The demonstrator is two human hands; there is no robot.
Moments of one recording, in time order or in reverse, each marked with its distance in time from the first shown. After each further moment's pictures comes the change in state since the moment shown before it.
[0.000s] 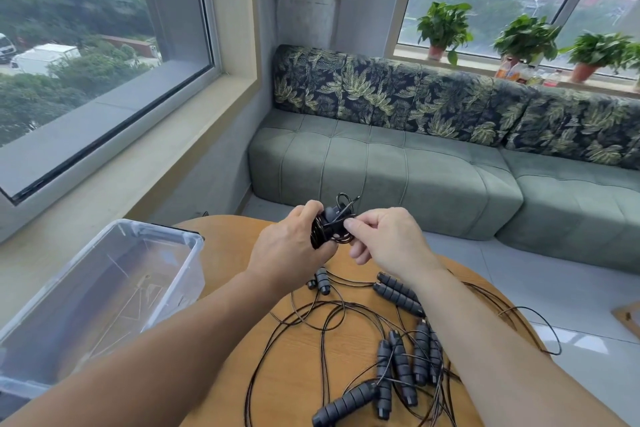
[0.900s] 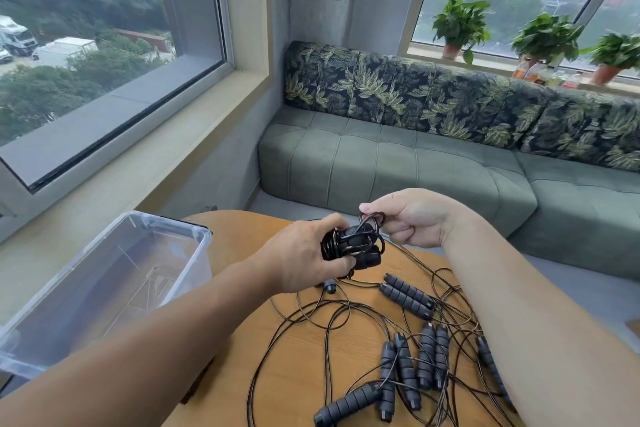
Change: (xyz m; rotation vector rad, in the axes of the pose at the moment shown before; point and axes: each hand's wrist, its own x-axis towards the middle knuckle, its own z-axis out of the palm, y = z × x) left_hand 0.001 0.001 -0.019 -0.165 -0.346 0.132; right_hand 0.061 0.001 -0.038 0.395 -0.517 0.383
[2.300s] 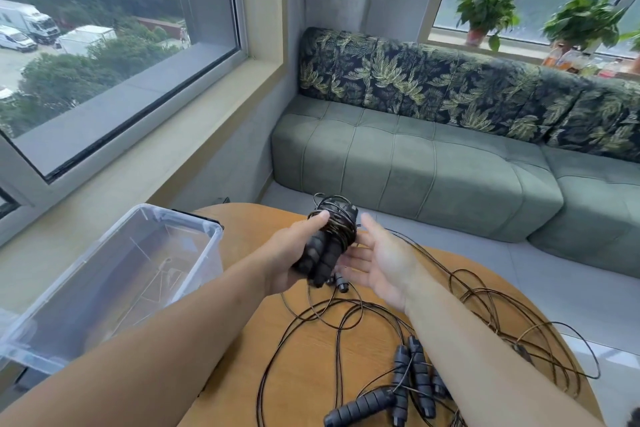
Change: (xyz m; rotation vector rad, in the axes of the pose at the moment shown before) left_hand 0.018 -0.047 0.020 -1.261 0.009 -0.618; right_hand 0.046 0.070 0.066 0.431 0.193 -0.003
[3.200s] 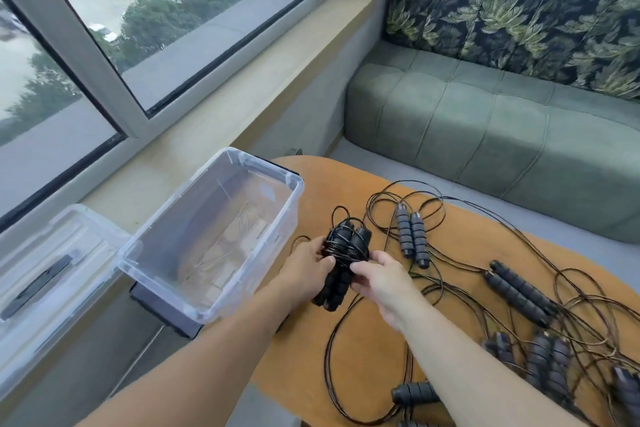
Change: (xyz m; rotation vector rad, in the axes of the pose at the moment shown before) left_hand -0.021 -0.095 -0.115 0.638 0.429 -0.034; right_hand 0.058 0.124 0.086 -0.161 -0.024 0.135
